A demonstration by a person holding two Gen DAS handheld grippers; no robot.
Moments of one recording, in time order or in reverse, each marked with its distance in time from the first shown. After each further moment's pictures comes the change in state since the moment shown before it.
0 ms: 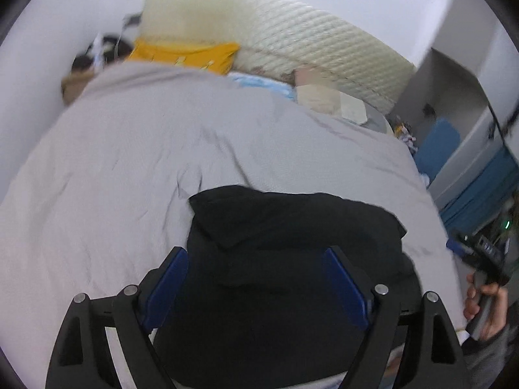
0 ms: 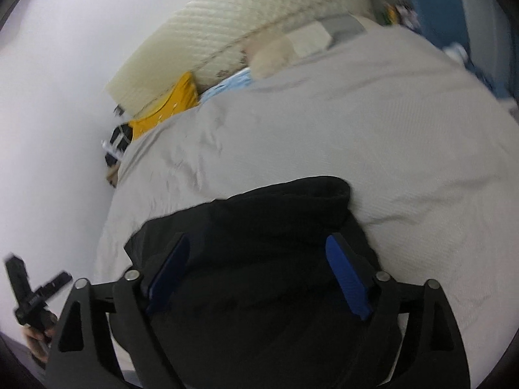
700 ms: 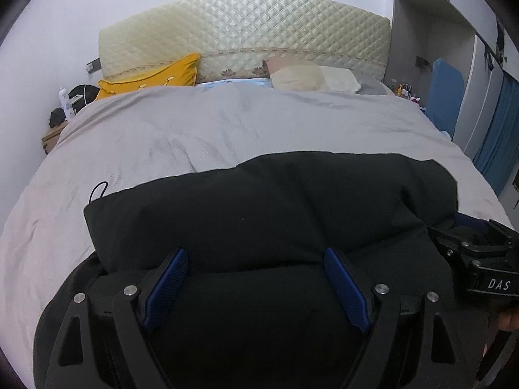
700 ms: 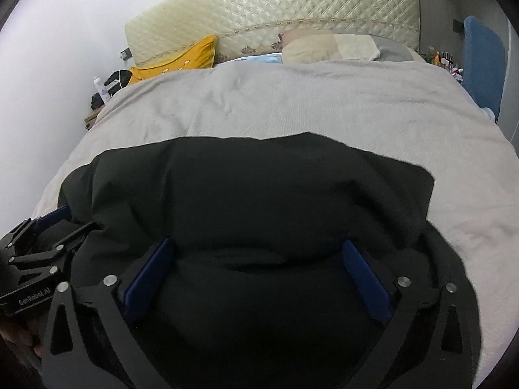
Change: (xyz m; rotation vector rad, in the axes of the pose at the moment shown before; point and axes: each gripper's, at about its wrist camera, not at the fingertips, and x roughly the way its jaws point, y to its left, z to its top) left arm 0.174 -0.085 -0.043 0.227 -0.091 0.124; right arm 0.134 0.046 -0.058 -0.282 -0.031 -0.134
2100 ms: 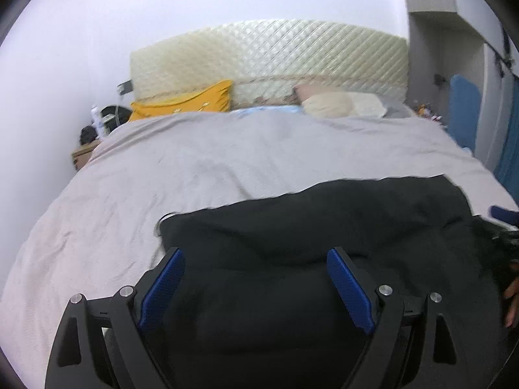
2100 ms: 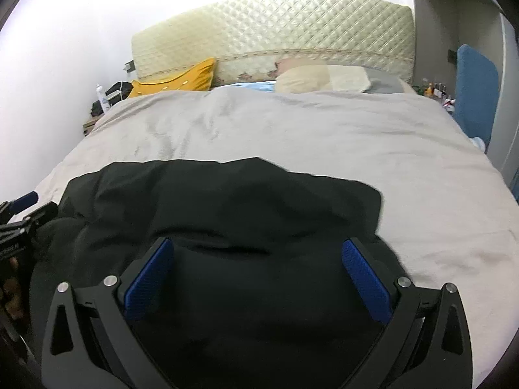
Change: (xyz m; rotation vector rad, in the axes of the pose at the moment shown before) left arm -0.026 0.047 -0.009 -0.020 -0.117 0.134; right arm -0.022 -0.029 -0.002 -0.076 -0.130 -0.050
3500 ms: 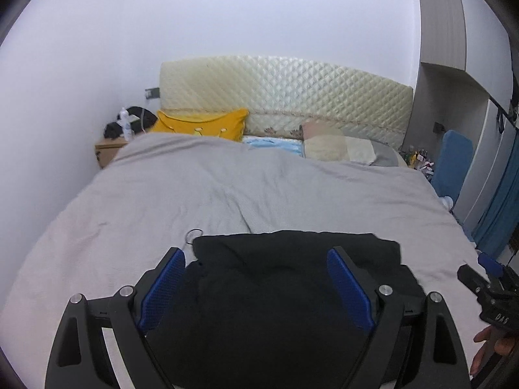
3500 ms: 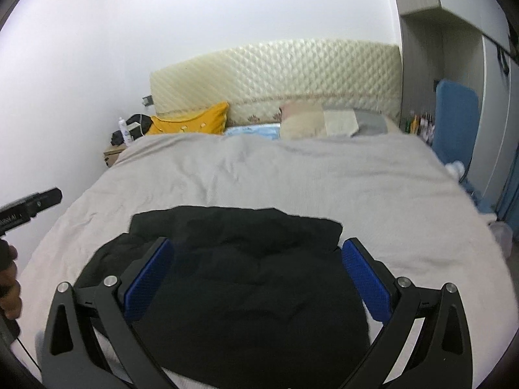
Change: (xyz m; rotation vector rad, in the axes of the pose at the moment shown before) left arm -0.217 -0.005 0.057 -0.157 -0.050 -0.013; right arm -0.202 0.026 0.025 -0.004 -0.135 0.025
